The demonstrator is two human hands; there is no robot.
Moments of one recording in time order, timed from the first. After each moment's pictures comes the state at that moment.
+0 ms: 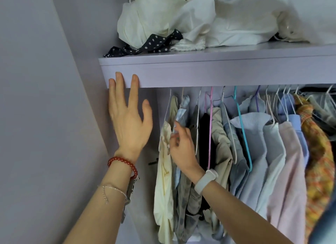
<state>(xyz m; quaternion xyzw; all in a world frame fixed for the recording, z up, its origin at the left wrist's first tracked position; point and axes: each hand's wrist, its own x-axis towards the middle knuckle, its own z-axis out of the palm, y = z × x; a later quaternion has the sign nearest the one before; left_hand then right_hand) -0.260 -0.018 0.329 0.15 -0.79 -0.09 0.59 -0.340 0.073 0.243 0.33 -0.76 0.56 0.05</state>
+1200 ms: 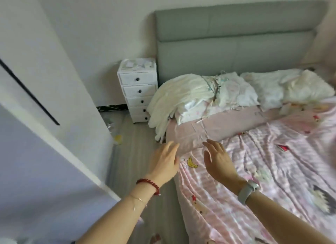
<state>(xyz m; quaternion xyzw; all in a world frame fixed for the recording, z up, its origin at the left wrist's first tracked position) -0.129 0.852 0.084 -0.67 -0.72 -0.17 -0.09 0.050 0.913 0.091 -0.49 -0.83 0.15 0.23</state>
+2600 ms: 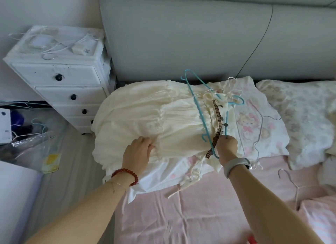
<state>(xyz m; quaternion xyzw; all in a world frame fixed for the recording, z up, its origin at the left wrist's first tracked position) -0.231 1.452 -0.130 -0.59 -0.78 -0.16 -0.14 -0.009 1.577 -0.114 -0.78 -0.38 0.41 0.29</state>
